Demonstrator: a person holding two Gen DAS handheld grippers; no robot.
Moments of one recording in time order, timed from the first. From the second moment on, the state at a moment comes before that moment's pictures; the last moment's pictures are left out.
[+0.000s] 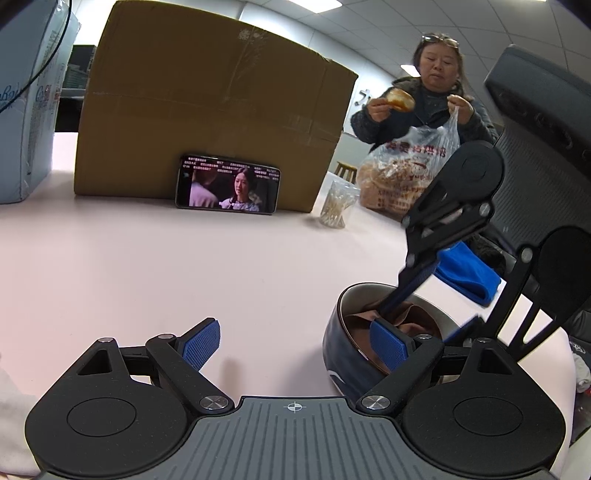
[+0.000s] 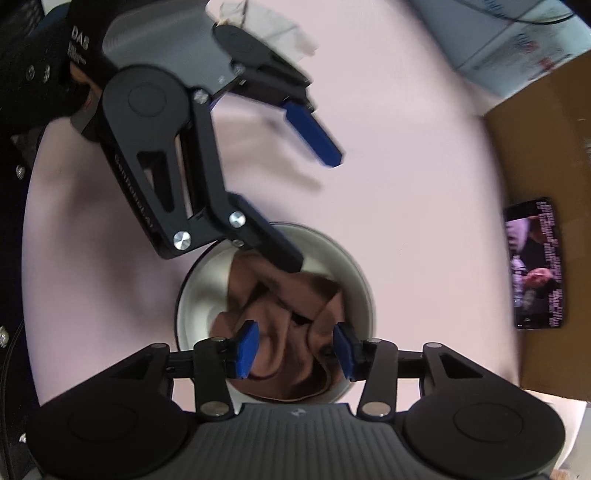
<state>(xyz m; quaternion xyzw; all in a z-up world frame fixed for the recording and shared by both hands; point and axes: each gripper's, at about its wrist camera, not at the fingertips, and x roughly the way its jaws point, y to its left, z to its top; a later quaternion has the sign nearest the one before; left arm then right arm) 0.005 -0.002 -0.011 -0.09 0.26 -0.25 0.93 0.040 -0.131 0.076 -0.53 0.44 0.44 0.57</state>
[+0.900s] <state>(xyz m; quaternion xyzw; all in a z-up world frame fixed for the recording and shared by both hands) 0.006 0.000 -0.013 -0.08 0.26 -0.26 0.93 0.039 -0.144 0.073 -0.50 0.44 0.46 0.59</state>
